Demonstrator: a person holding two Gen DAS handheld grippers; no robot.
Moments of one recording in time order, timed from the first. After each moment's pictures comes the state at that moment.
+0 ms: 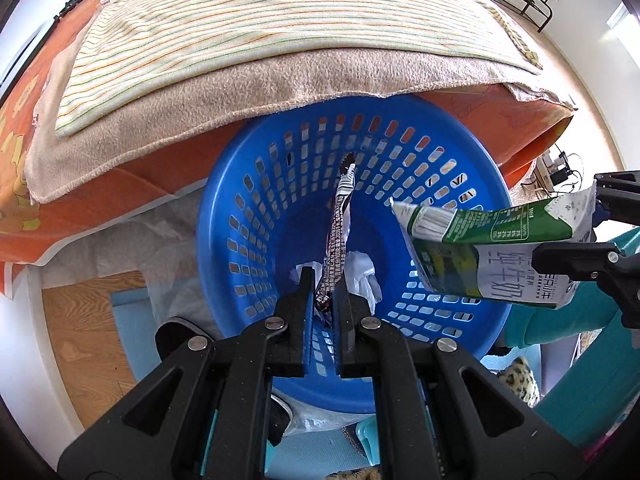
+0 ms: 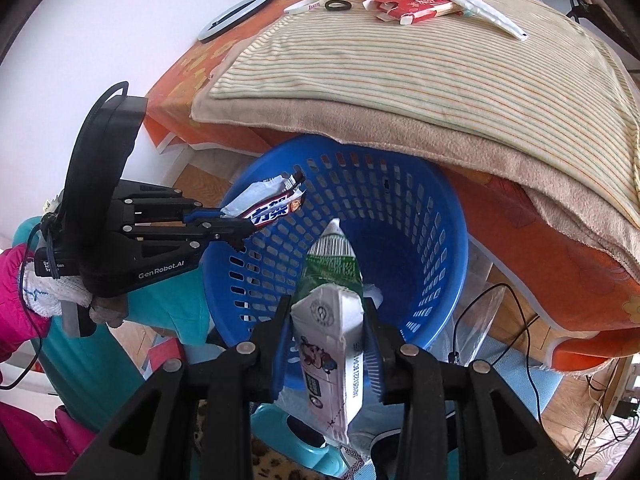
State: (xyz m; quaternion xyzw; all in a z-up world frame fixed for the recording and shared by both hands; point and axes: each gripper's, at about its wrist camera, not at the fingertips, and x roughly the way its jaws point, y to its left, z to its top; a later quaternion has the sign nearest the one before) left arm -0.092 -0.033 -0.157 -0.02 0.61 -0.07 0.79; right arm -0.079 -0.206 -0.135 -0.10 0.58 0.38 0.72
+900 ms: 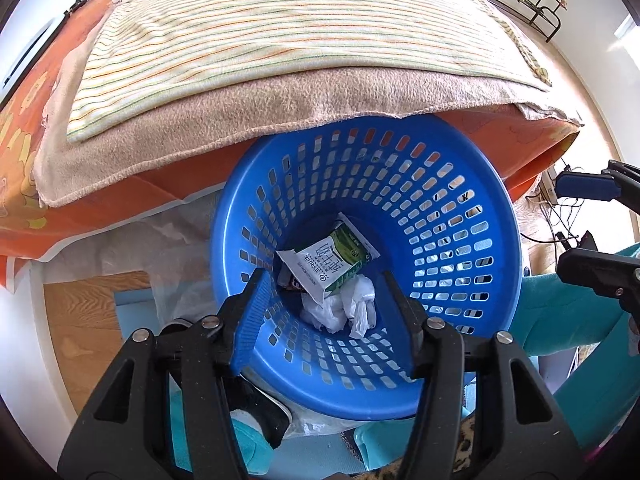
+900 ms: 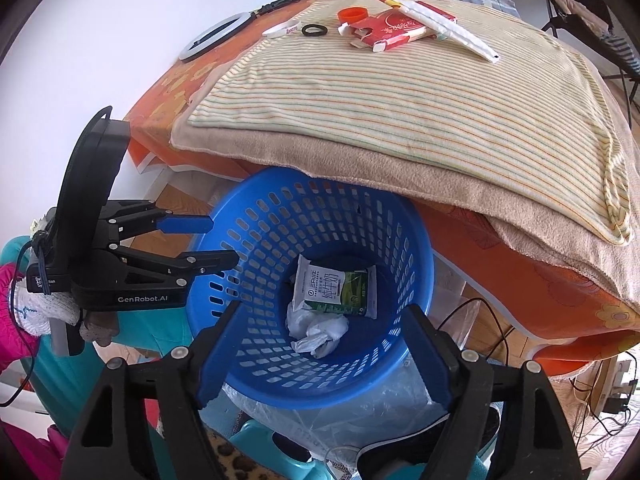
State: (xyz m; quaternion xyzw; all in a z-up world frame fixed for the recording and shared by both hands) left arm -0.085 -0.028 -0.150 -0.03 0.60 -0.05 0.80; right arm -0.070 -0.212 -0.120 -0.10 0.55 0.35 0.75
